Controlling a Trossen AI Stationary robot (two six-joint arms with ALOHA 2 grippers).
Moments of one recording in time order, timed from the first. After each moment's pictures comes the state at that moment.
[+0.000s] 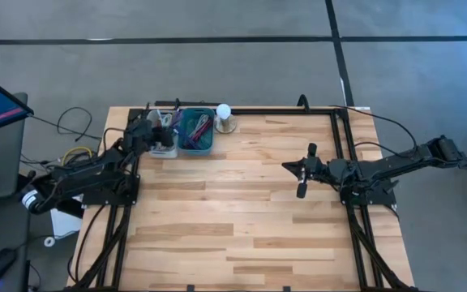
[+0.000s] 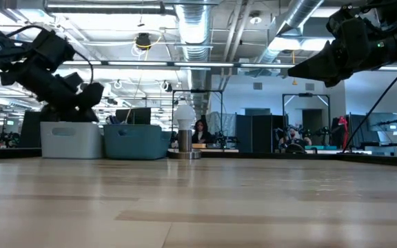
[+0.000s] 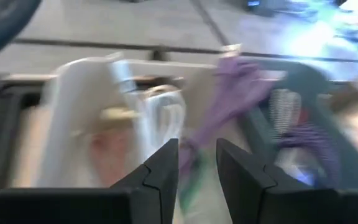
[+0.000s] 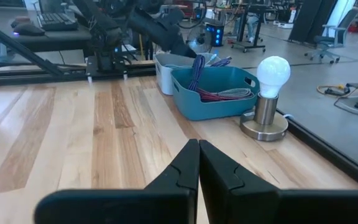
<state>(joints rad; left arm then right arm) 0.84 0.68 0.13 0.25 -0.26 -0.38 0.15 0.80 0.18 0.46 0.48 0.03</state>
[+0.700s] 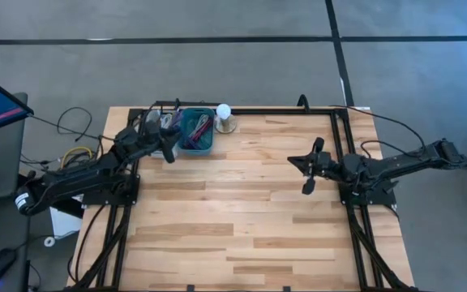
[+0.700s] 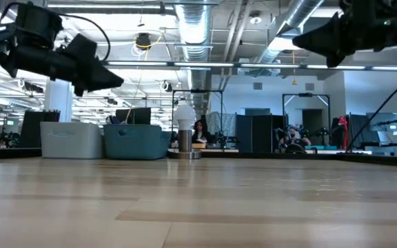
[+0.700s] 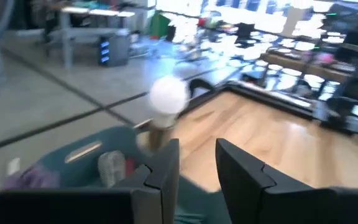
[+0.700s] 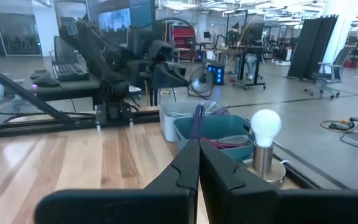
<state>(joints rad) 0.65 0.54 0.13 0.47 0.10 -0.11 0.16 0.65 0.20 0.49 0.47 -0.03</state>
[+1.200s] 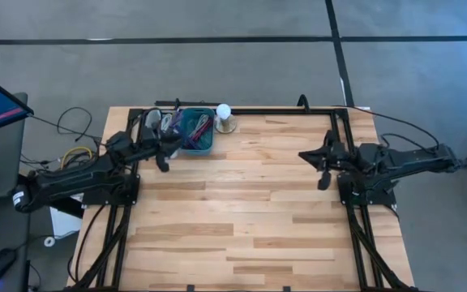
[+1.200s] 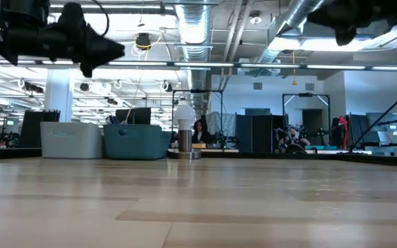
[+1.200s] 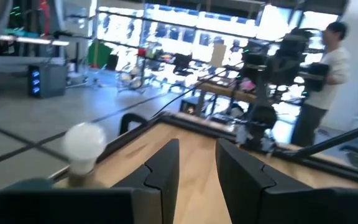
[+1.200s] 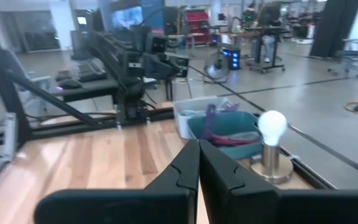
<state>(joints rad) 0.50 0.40 0.16 0.48 0.20 -0.16 0.16 0.44 0.42 -0.04 0.42 0.06</state>
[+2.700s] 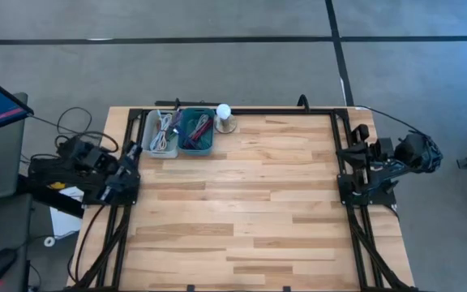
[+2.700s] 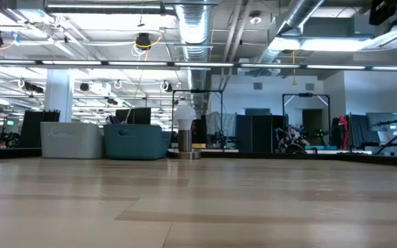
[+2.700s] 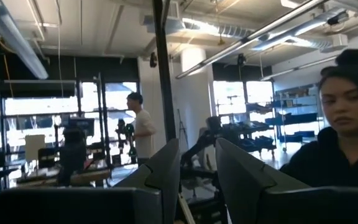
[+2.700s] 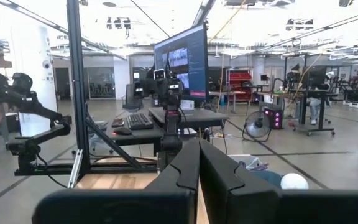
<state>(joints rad) -0.09 0.00 0.39 0.23 0.38 -0.03 0.31 0.00 0.51 -0.31 0.36 -0.07</state>
